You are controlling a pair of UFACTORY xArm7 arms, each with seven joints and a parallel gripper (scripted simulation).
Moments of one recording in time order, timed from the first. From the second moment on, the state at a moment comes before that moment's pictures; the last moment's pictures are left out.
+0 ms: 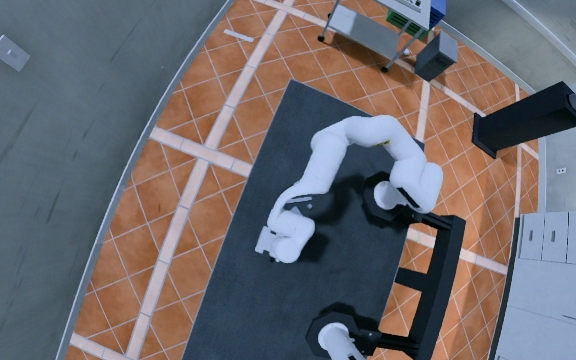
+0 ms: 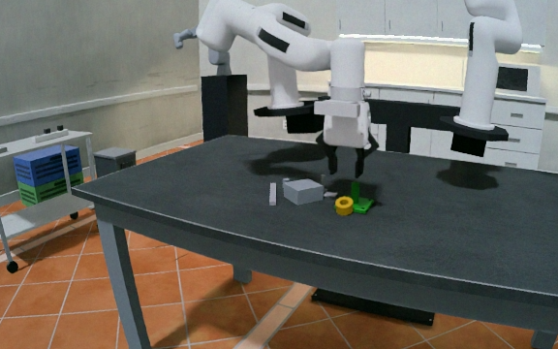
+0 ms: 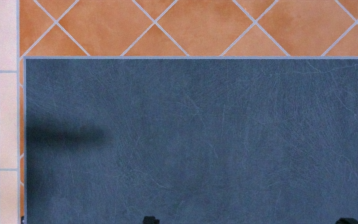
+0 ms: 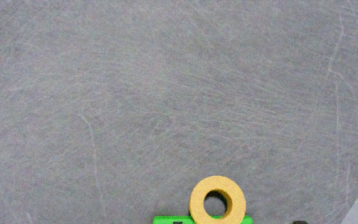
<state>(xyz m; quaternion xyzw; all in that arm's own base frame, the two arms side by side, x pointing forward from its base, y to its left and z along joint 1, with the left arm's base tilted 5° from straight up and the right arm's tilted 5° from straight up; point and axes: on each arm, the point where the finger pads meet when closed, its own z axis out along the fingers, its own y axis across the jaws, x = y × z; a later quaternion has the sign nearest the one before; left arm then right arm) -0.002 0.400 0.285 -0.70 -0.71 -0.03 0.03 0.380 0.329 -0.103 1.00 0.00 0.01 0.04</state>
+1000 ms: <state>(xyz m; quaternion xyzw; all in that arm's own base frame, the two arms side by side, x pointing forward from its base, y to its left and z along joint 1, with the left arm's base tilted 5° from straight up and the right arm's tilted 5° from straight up) -0.002 0.400 0.285 -0.70 -0.71 -0.03 0.03 0.381 0.324 -0.163 1.00 -0.01 0.01 0.04</state>
